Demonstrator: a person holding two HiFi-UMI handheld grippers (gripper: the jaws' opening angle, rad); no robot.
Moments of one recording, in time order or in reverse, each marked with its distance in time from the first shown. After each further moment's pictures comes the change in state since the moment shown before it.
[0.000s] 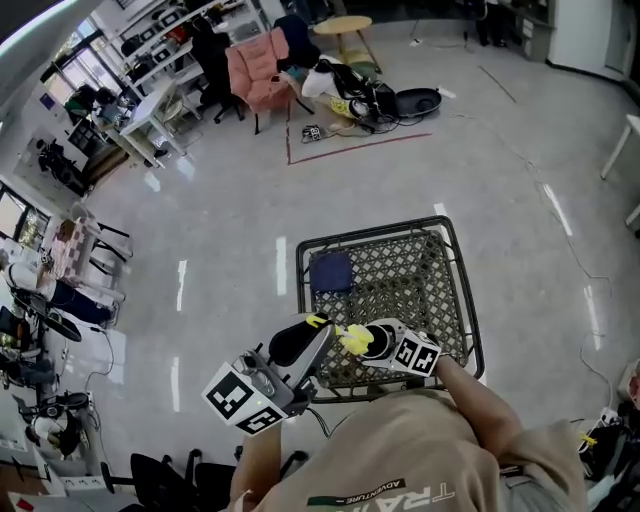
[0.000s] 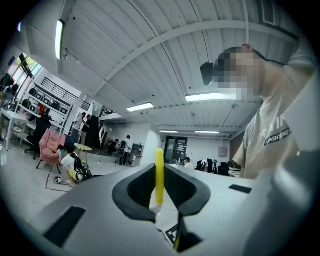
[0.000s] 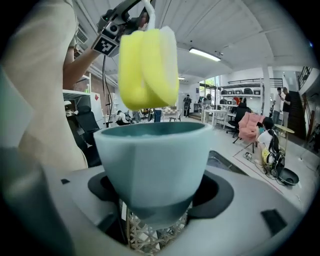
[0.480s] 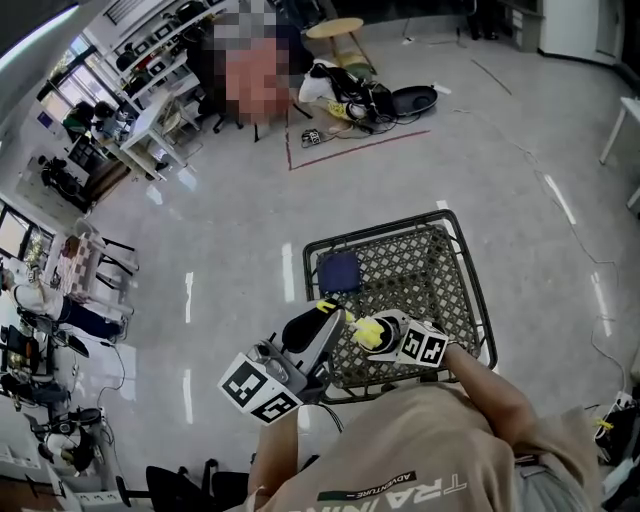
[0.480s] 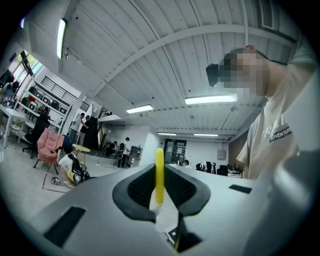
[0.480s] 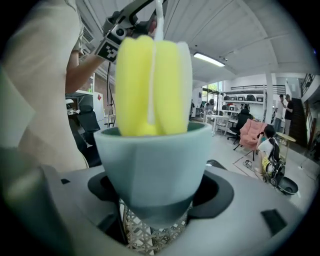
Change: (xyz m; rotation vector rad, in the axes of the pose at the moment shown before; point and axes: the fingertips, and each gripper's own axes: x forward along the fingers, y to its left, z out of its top) left arm -0.007 0.006 -0.002 -0.013 -0.033 -0.015; right arm 0.004 0.011 0.034 -0.064 -0.037 0.003
